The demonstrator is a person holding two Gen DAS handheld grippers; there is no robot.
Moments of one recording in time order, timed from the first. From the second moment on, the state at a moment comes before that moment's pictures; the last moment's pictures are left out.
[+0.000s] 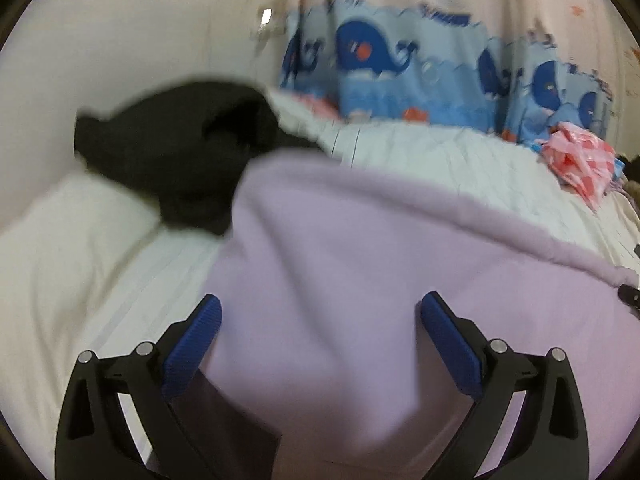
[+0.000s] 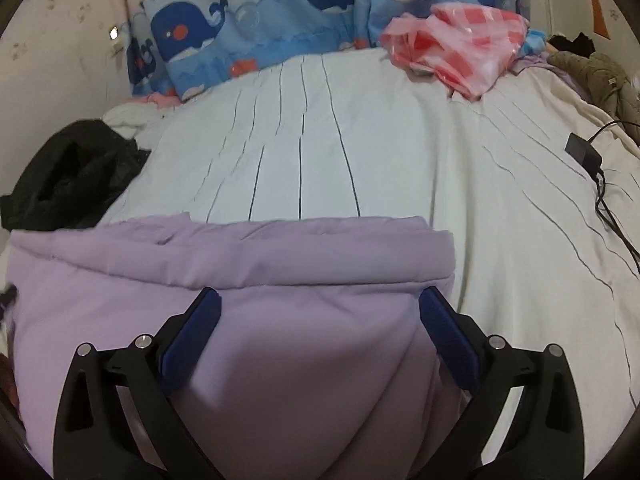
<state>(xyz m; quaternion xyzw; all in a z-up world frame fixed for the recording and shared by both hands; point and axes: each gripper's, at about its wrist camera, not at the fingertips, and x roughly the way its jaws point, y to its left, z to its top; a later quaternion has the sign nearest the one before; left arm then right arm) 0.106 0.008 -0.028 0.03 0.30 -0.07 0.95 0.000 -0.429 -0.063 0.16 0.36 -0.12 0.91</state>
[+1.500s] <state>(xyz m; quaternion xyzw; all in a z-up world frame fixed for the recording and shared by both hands) -0.036 0.200 -0.058 -0.29 0.50 -0.21 0.79 -0.292 -0.434 -0.081 0.44 0.38 0.01 0.82</state>
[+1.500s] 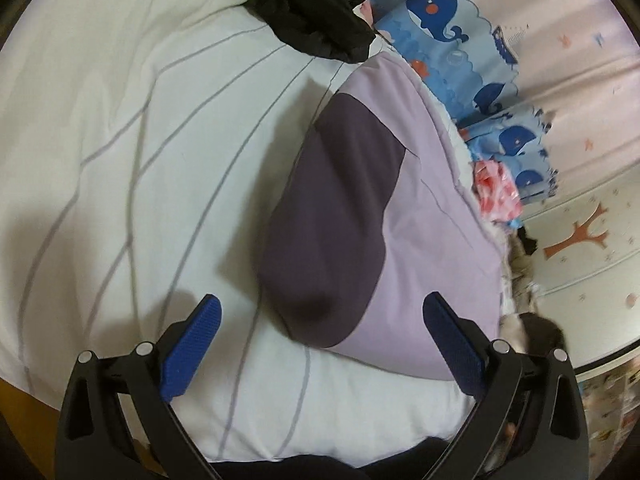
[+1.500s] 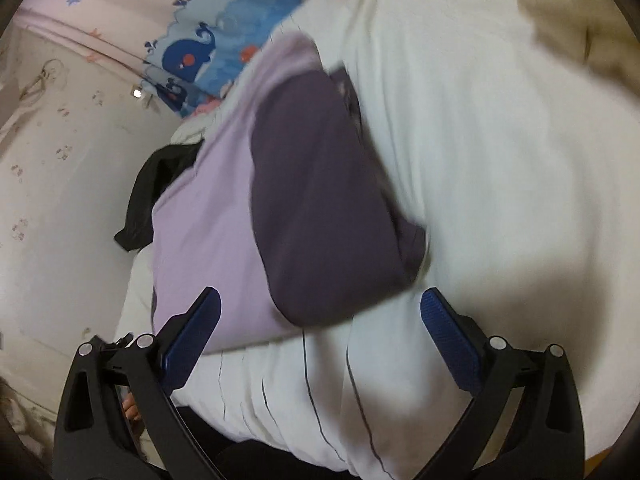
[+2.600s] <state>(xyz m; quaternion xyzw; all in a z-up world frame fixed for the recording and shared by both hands) -0.014 0.129 0.007 -0.26 0.52 -0.29 0.76 -0.257 -0.436 0.004 0.43 0.28 0.08 0.85</state>
